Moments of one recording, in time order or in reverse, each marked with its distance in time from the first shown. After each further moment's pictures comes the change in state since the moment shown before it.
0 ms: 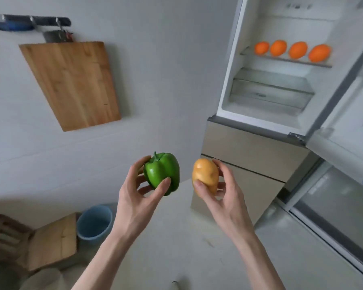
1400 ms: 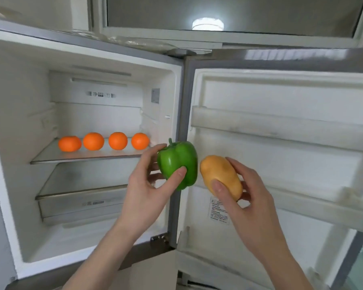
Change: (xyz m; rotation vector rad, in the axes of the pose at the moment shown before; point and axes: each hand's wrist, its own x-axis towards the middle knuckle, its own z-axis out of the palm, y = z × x) left_hand 0.314 0.201 0.503 -0.609 -0.738 0.461; right_hand 0.268 -0.020 -0.377 -0.494 0.892 -0.180
